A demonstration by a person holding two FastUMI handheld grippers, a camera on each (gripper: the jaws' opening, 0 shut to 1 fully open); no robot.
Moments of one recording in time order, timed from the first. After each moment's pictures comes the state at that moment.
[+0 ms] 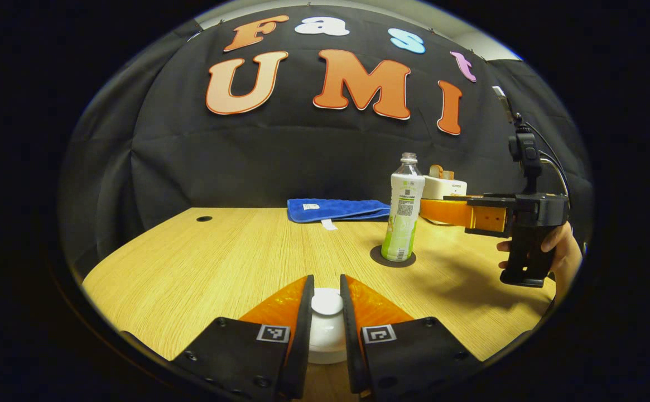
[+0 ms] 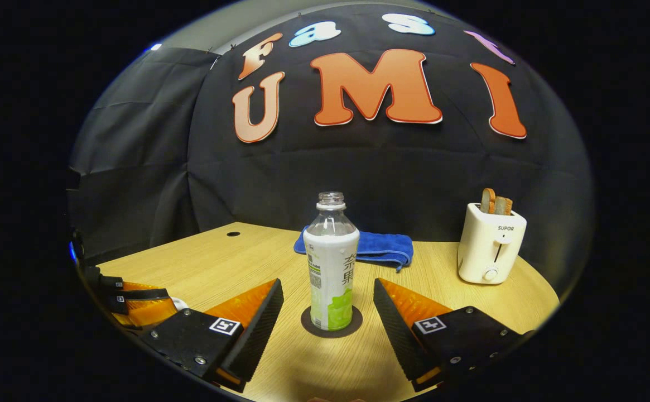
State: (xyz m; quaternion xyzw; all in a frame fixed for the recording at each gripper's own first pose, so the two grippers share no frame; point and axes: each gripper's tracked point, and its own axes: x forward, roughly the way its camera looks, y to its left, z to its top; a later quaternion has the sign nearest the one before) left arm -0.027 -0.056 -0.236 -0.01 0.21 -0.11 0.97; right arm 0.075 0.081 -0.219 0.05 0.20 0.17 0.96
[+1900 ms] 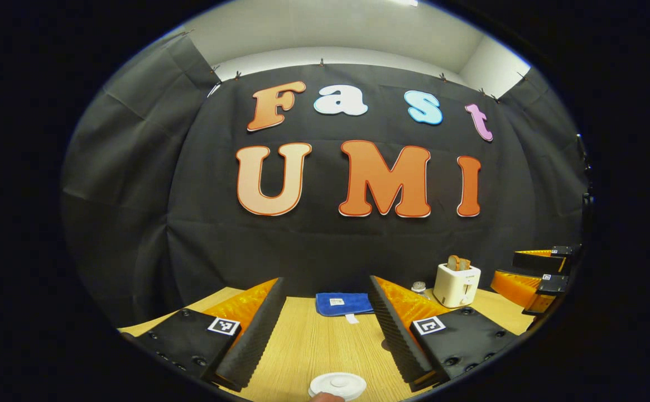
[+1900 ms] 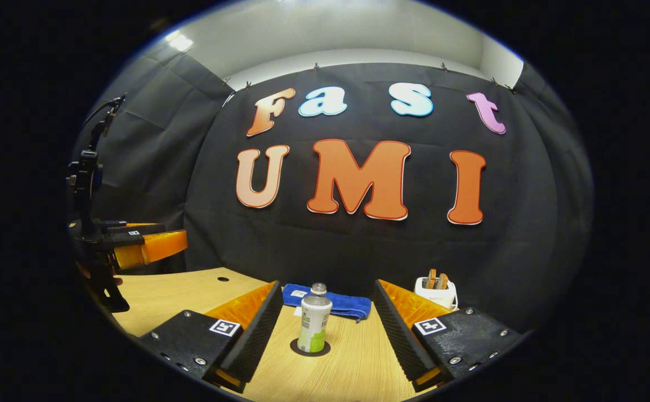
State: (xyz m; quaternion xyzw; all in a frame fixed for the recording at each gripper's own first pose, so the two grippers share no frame) left arm -0.002 -0.020 -0.017 -0.03 0.01 -0.02 1.00; right arm -0.007 0.056 -0.030 0.00 0.03 0.11 0.99
